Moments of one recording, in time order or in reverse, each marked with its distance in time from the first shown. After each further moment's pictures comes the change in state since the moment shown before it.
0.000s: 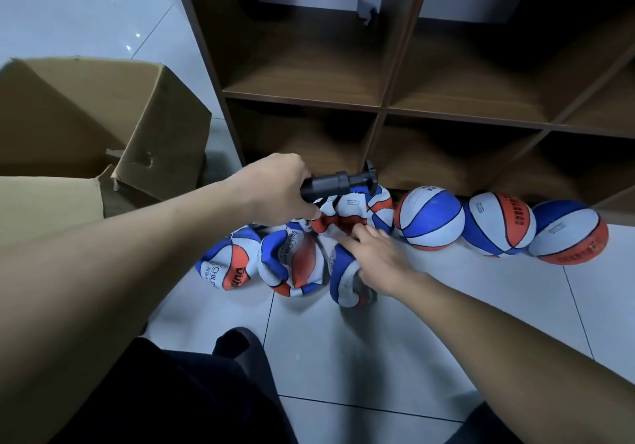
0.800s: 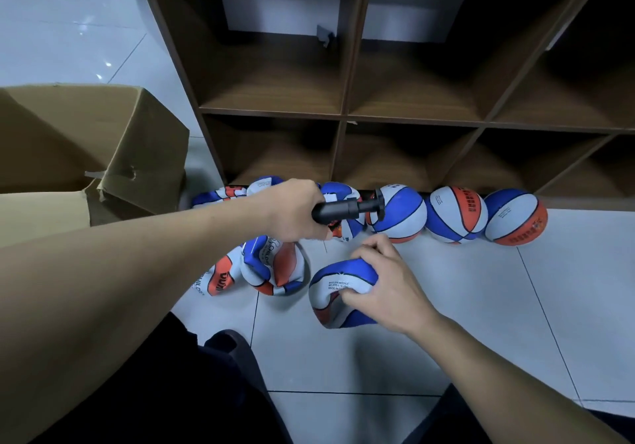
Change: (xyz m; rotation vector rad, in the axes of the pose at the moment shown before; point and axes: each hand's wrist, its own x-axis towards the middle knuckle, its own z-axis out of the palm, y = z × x) left_hand -0.012 0.052 0.031 -0.002 -0.109 0.182; right_hand -0.139 -0.045 -0.062 0.697 0.327 0.256
